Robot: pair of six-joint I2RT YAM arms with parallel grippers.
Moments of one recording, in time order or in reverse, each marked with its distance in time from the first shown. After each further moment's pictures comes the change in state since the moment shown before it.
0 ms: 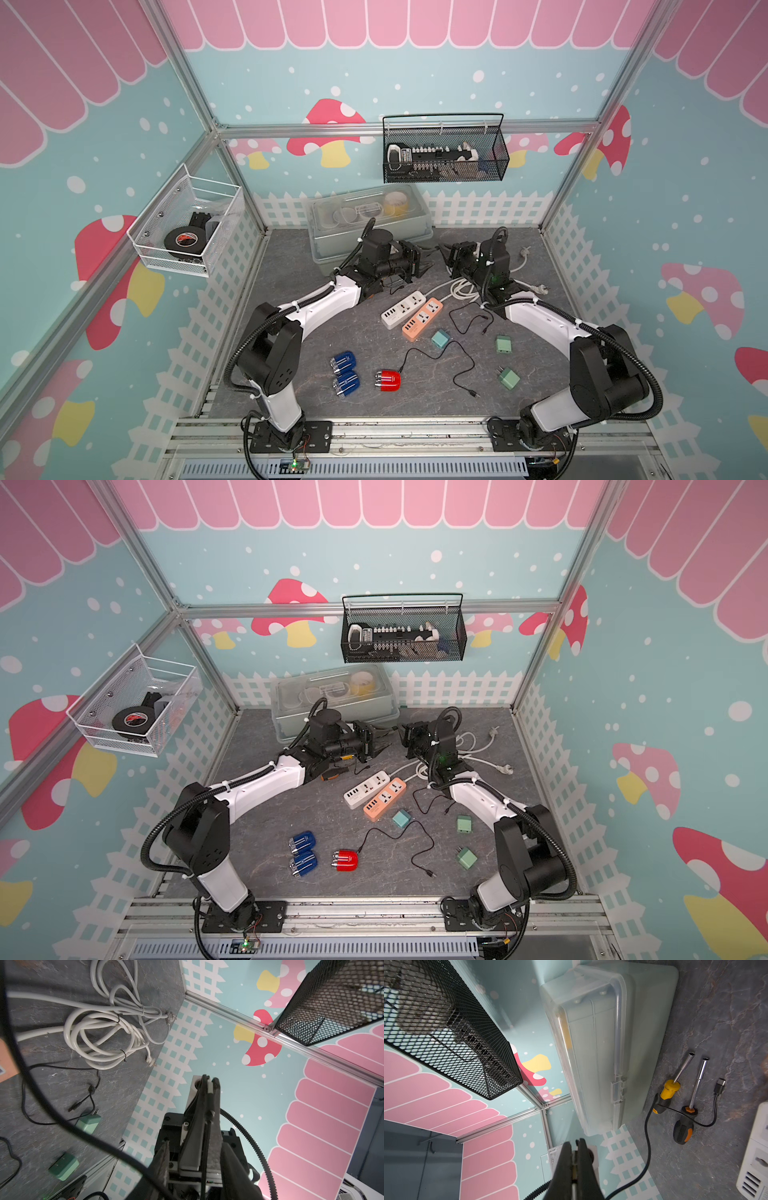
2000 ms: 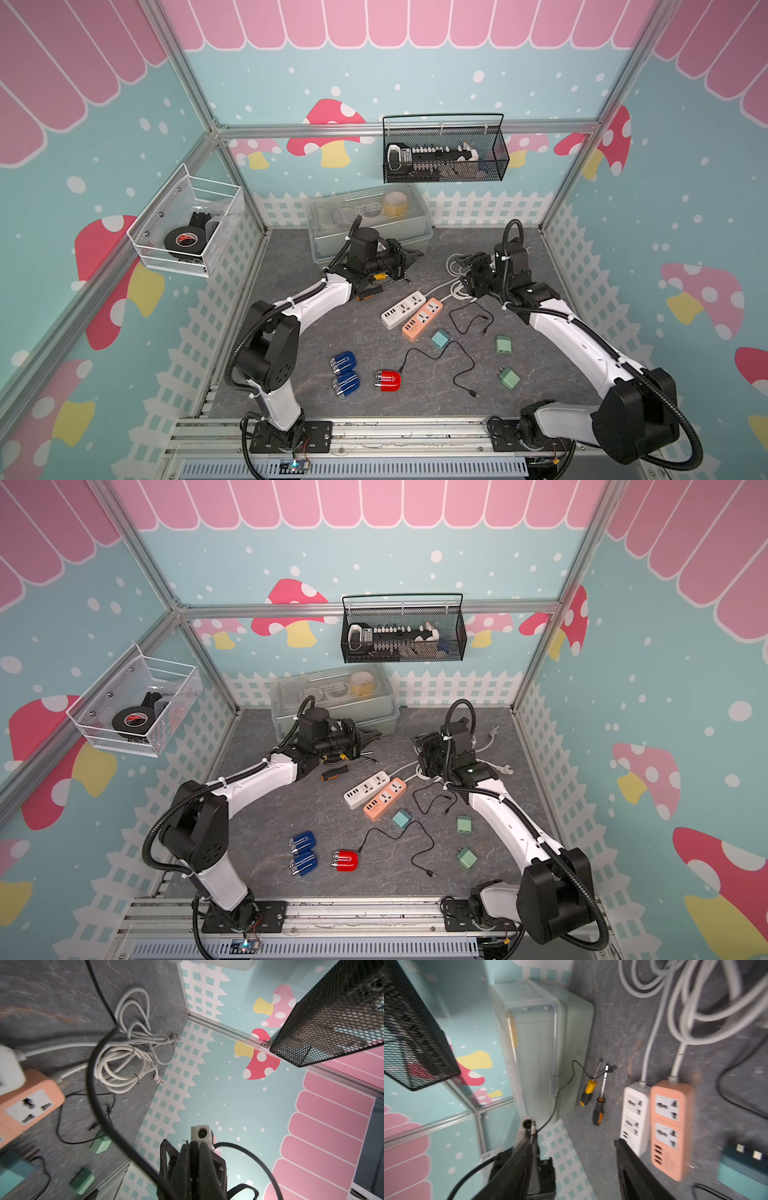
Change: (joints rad) left arm 0.110 -0.053 -0.069 -0.050 0.048 0.101; right arm -0.054 -0.226 0.079 -0.747 -0.014 -0.420
